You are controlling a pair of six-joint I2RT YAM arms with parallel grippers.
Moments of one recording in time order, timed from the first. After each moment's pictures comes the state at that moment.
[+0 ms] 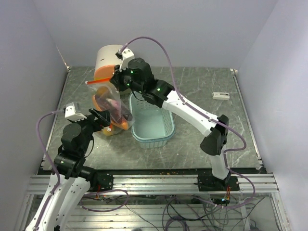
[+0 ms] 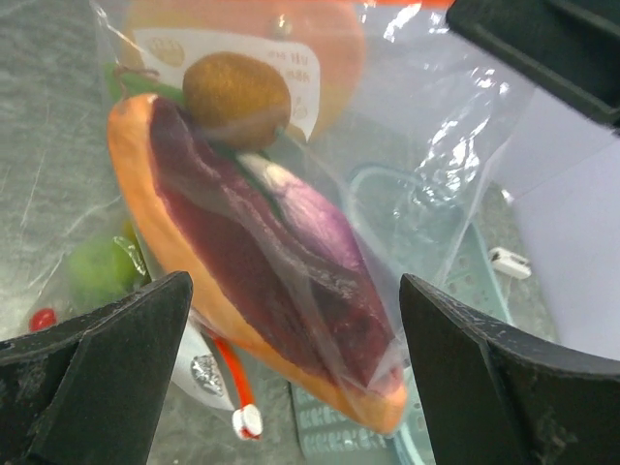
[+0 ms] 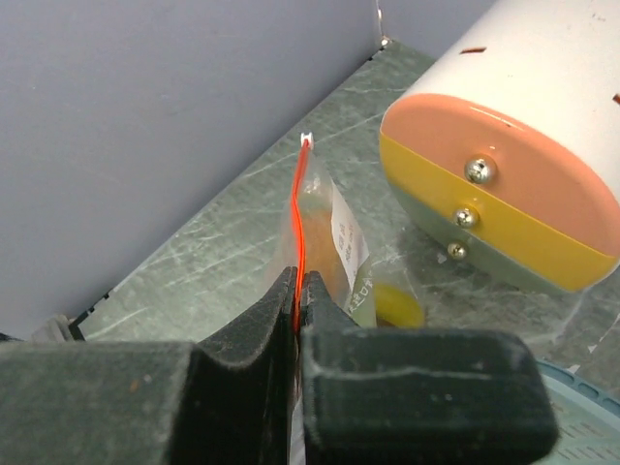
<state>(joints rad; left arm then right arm) -0.30 0.39 0.60 -0.28 -0.18 -0.59 0.96 2.02 2.16 -0.34 0.06 0.25</state>
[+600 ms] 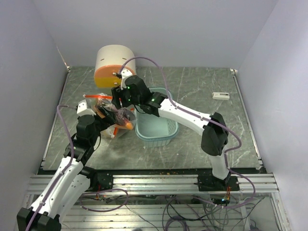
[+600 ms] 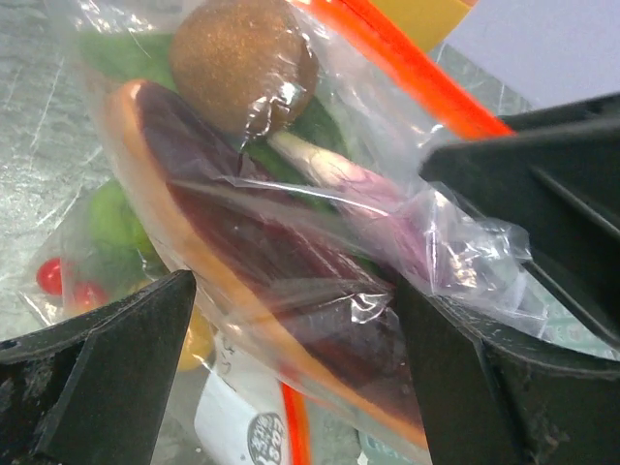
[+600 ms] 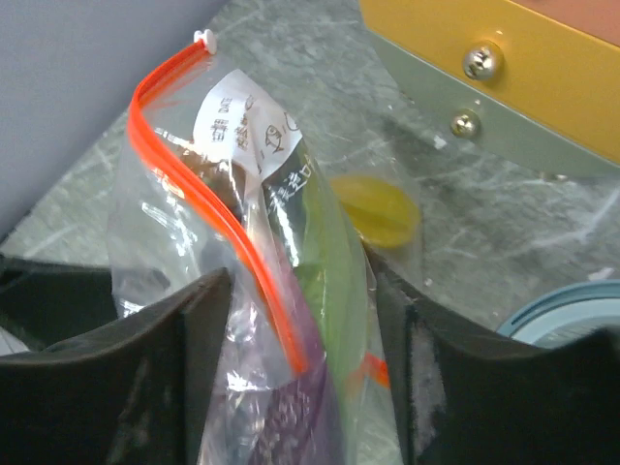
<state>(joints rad) -0.30 0.62 0.48 -0.15 -0.23 -0.64 0.96 2.03 1.86 -0.24 0.05 0.27</state>
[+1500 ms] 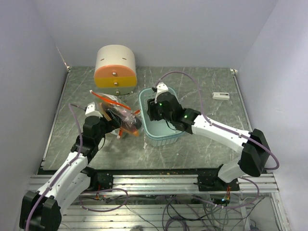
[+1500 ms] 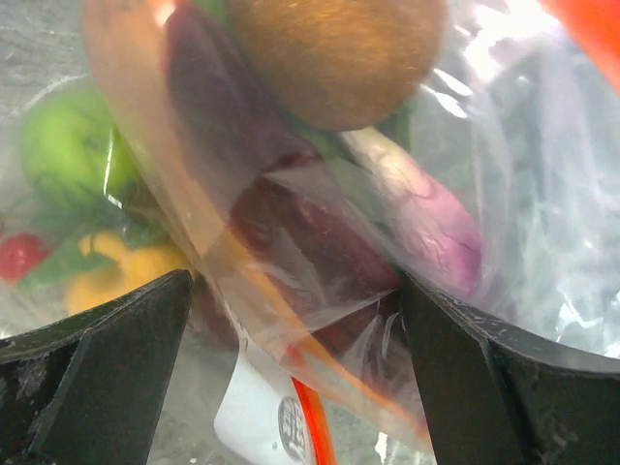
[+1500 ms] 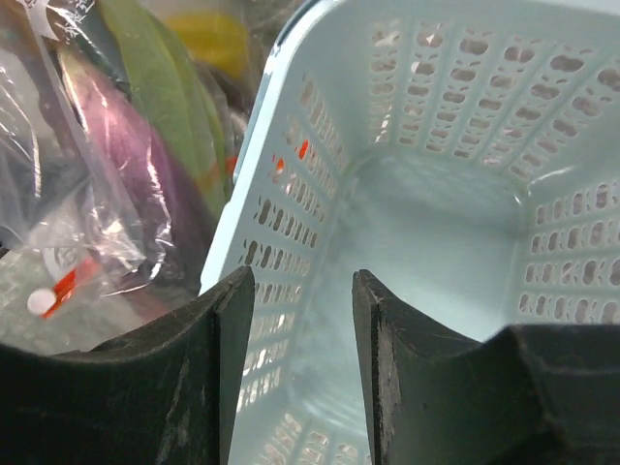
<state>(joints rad) -0.30 0.75 0.35 0.06 -0.12 -0.63 0.90 1.50 1.19 -0.21 0.26 0.32</state>
